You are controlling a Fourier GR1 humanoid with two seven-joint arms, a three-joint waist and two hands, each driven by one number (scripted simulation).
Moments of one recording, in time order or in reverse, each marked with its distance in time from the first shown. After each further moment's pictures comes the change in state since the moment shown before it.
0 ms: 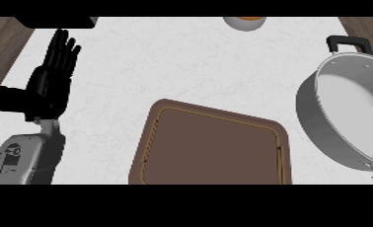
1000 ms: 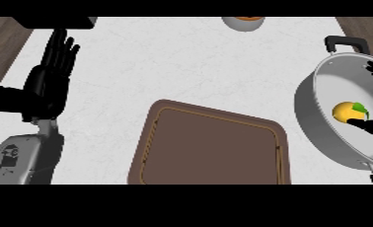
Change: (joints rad) left arm 0.002 -0.010 0.014 -0.026 -0.016 -0.011 0.026; right arm -0.231 -0.006 0.012 0.478 -0.140 0.234 -0.237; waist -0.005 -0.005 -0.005
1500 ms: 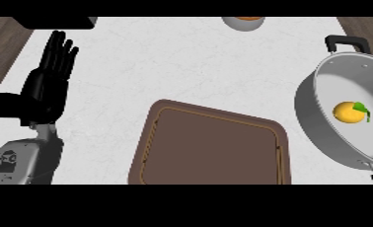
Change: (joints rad) left arm 0.027 -0.010 -0.001 -0.042 -0.008 0.003 0.011; right arm -0.059 -0.055 -0.198 0.101 -0.276 0.198 0.102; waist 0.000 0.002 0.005
